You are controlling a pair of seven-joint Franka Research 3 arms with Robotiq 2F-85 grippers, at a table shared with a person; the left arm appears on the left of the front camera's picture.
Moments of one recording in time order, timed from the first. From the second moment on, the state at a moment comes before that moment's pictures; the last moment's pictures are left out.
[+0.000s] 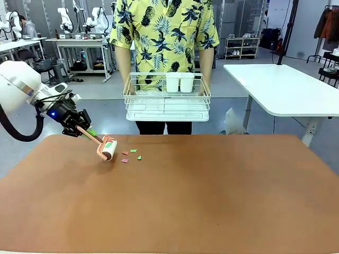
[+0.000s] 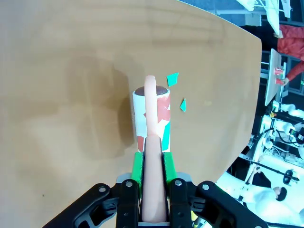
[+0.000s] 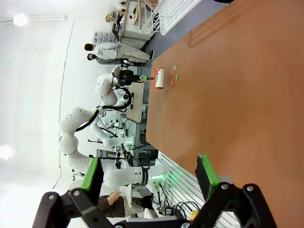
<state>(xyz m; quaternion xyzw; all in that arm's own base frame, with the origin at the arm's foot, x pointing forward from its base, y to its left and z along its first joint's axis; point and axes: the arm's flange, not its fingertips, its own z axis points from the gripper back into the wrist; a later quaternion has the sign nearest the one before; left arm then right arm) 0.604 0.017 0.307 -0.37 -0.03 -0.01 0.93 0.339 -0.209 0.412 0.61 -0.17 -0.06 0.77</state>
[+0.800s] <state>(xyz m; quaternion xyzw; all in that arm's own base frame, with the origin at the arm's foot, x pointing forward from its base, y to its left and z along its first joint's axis) 0.607 -0.022 0.276 -0.40 -0.01 0.00 0.92 0.339 -0.209 0.412 0.61 -0.17 -0.06 0.77</state>
